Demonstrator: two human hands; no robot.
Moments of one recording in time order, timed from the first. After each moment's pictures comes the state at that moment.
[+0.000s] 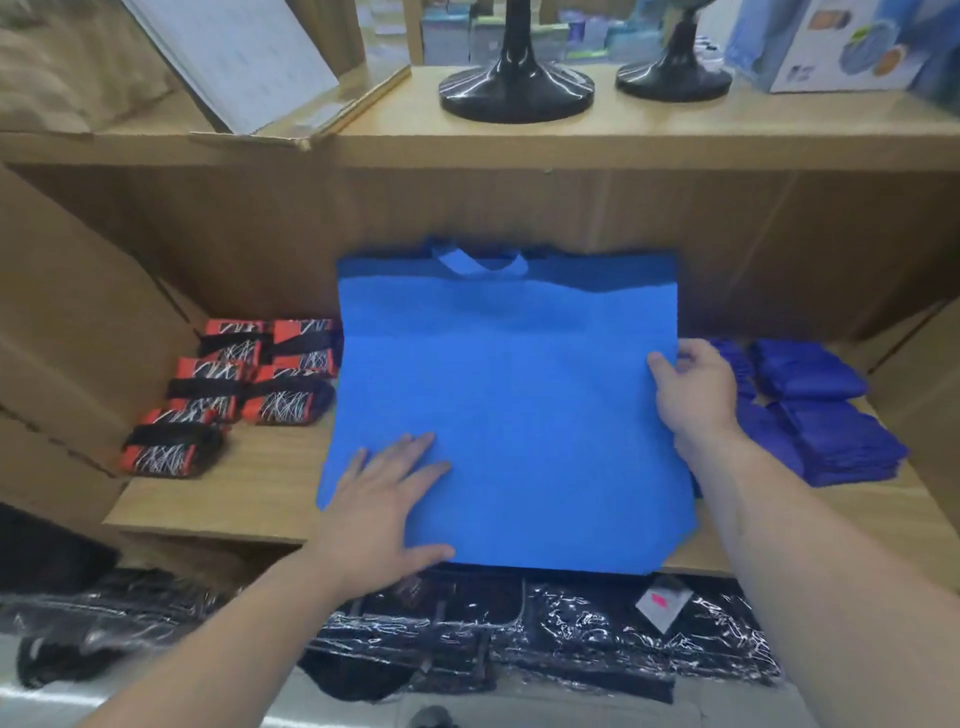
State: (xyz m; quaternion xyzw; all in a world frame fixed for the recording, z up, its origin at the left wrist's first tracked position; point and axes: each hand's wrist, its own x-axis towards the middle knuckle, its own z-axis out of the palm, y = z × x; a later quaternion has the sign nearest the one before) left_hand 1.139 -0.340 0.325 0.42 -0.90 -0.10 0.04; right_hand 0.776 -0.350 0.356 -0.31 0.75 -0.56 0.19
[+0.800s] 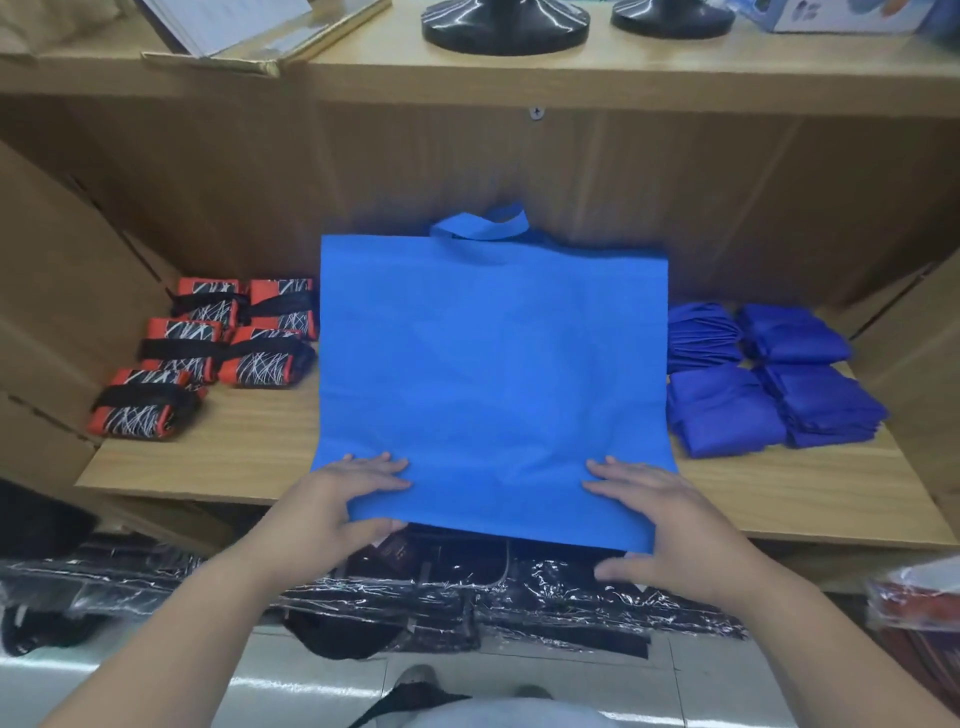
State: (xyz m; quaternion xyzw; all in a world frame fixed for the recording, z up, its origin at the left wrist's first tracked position) left_hand 1.174 -0.322 0.321 0.43 -0.83 -0.34 0.13; right_hand 0.790 -0.204 0.307 -0.73 0.62 -0.16 0.23
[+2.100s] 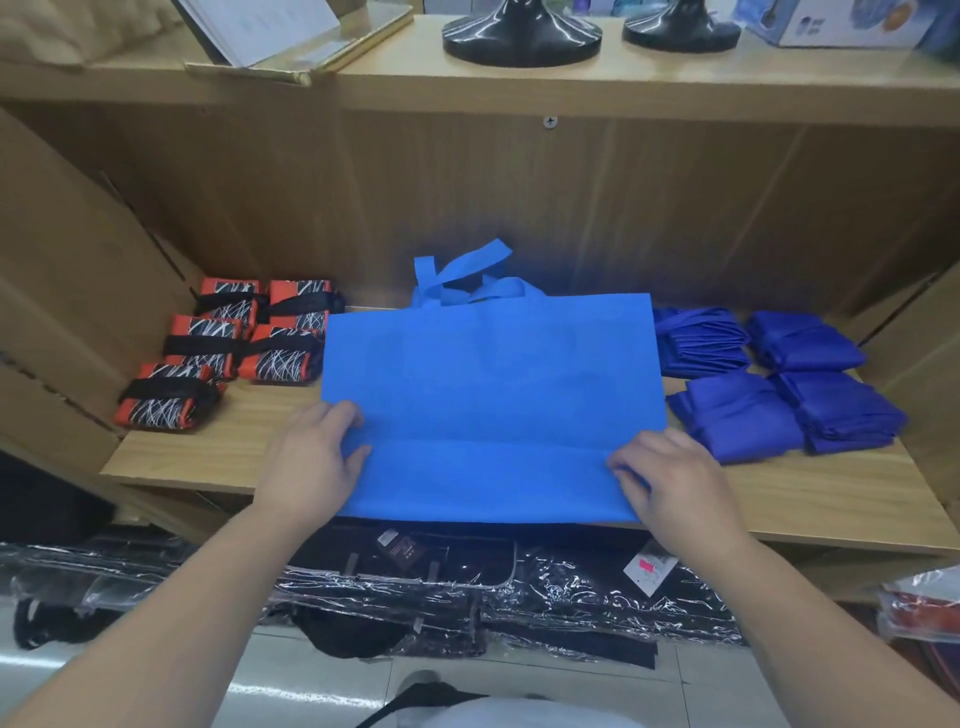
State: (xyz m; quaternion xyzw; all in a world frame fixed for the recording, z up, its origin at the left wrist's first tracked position) left_hand 1.177 -0.352 0.316 0.55 -0.81 -0.08 0.18; right_hand 0.797 -0.231 0.299 -0.73 0.63 -0.26 -0.07
